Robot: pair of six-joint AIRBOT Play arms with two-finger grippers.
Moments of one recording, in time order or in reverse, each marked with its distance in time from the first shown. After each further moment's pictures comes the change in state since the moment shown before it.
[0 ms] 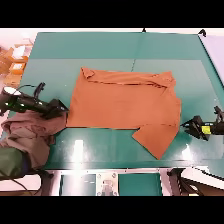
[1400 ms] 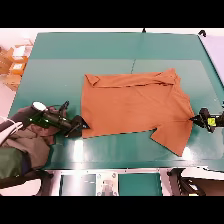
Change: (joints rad) left arm -0.345 0.062 -0.331 -0.154 0.099 -0.216; right arm -0.052 -0.158 0.187 0.057 -0.066 -0.028
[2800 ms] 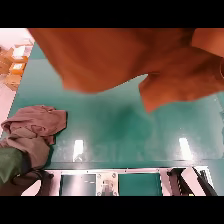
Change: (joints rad) left arm -0.068 0.454 1.431 0.220 0.101 0.016; right arm -0.035 0.599 0.876 0.956 0.055 -0.075
